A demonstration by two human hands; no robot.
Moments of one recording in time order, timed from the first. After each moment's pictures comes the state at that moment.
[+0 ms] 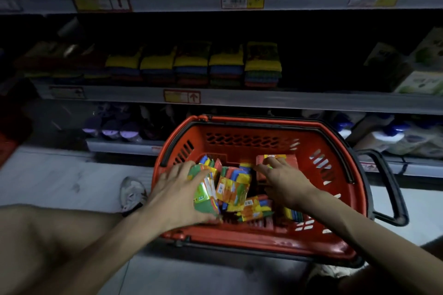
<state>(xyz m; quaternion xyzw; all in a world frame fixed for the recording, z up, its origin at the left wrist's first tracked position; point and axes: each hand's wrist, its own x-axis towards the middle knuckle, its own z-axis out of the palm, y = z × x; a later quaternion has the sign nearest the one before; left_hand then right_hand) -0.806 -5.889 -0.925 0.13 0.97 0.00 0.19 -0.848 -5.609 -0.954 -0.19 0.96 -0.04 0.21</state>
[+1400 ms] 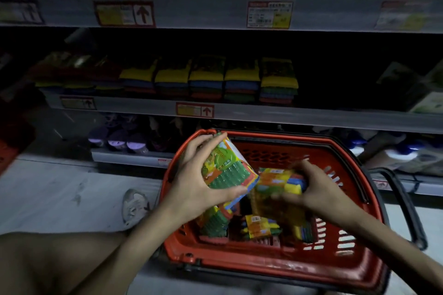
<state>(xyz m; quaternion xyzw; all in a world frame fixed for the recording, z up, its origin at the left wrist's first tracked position) -0.835 -5.886 -0.881 0.10 0.87 0.49 0.02 -0.844 -5.592 -0.920 -0.02 0.93 -0.36 0.13</state>
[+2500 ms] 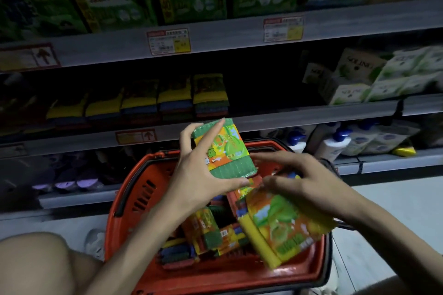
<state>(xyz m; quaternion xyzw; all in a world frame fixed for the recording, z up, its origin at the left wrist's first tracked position) -0.872 -5.765 -0.852 0.18 0.88 0.43 0.01 -0.817 -5.526 -0.822 -0.04 0.85 -0.51 0.11</state>
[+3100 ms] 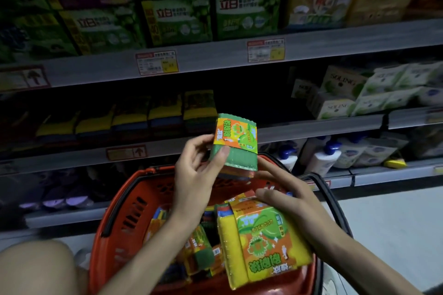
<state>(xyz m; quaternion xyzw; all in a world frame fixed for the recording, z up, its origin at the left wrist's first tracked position) -0.872 -5.719 -0.843 0.06 0.70 0.71 -0.04 -0.801 -5.531 -0.848 0.03 0.68 -0.73 0.06</state>
